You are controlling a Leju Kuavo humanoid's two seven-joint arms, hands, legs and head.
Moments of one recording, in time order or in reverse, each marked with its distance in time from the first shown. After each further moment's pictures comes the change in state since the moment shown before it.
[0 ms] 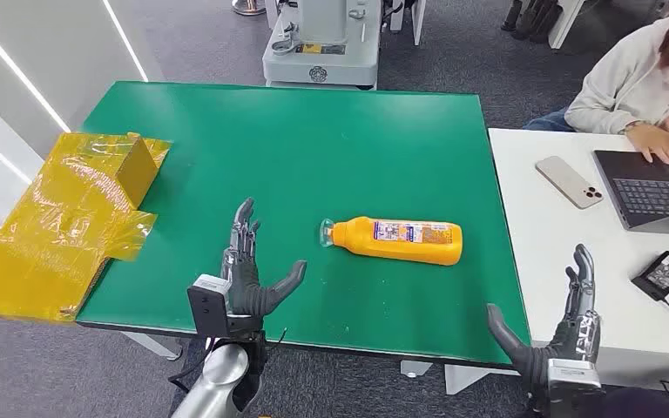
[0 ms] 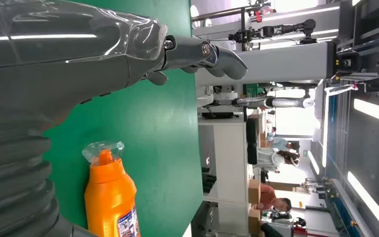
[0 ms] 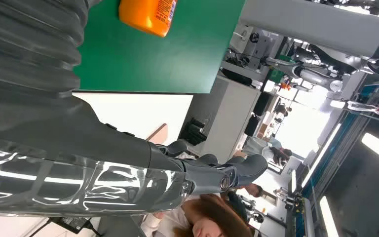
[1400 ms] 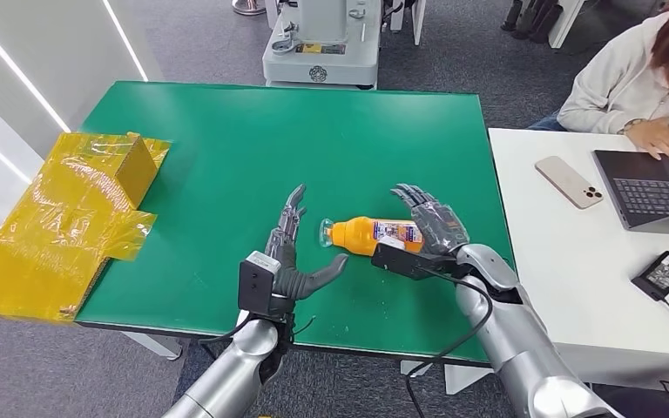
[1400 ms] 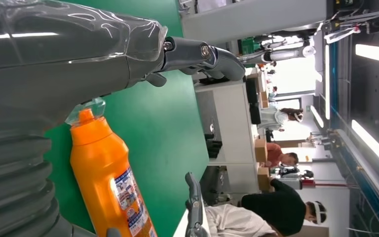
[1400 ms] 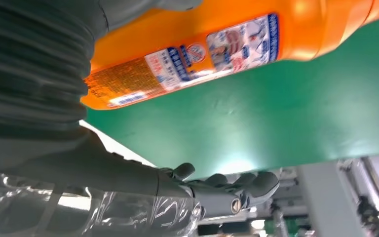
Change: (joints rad) left arm -0.199 -0.020 -0.119 0.266 0.033 -0.039 -0.030; right arm -0.822 -0.177 0.456 1.012 0.602 0.110 0.240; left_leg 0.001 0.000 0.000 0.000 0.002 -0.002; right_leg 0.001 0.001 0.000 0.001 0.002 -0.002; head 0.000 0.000
